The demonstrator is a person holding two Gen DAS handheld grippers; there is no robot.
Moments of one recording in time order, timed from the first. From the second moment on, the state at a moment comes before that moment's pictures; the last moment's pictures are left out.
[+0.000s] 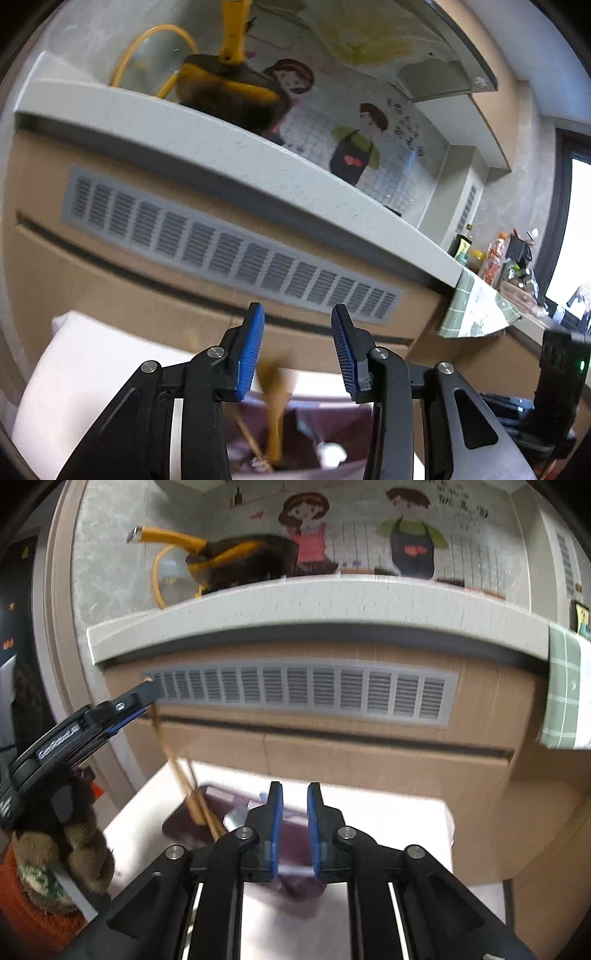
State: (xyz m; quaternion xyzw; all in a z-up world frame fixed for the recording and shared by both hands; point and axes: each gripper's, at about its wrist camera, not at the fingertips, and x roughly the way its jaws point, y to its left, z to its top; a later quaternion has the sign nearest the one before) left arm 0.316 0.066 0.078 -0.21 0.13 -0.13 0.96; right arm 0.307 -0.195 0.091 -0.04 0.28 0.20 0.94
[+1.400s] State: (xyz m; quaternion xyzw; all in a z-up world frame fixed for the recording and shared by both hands) left arm 0.186 0.050 -0.055 -0.09 0.40 -0.13 0.90; right arm 0.223 -0.201 -0.067 -0.06 0.48 0.14 0.86
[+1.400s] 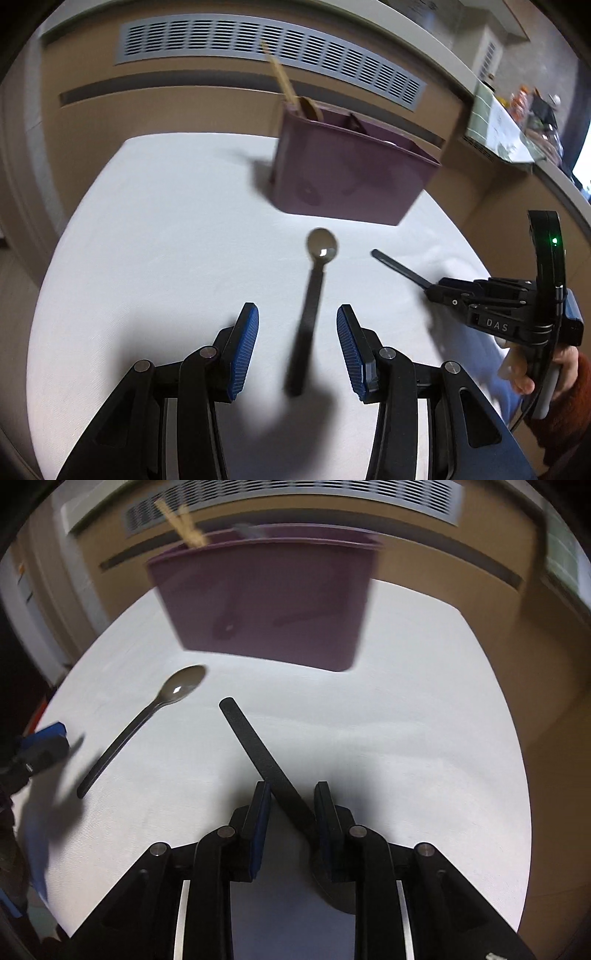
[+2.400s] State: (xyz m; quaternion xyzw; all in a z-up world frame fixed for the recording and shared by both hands) left arm 0.221 0.005 -0.059 -0.02 0.44 -0.15 0.89; right arm 0.228 -0.237 -0.034 0.02 0.41 0.20 0.89
